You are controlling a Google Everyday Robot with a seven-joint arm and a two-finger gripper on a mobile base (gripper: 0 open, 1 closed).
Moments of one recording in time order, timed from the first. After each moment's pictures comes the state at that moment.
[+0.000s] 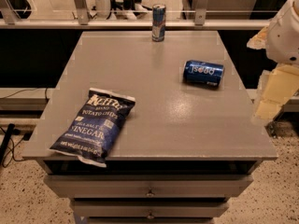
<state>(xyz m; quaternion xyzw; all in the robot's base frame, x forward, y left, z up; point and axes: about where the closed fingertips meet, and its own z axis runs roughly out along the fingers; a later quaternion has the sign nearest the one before) 0.438 -0.217 0.976 -0.60 0.78 -0.03 0.16</state>
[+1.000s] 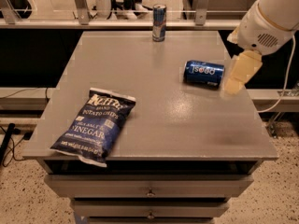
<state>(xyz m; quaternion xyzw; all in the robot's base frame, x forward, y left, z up) 0.525 -0.207 0.948 -0.57 0.80 0.01 0.19</state>
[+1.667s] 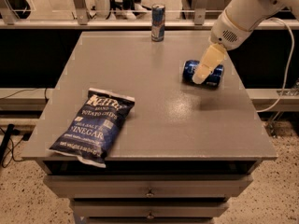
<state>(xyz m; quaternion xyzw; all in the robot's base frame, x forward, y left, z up) 0.623 -0.181 0.903 -0.52 0.83 0.07 0.21</state>
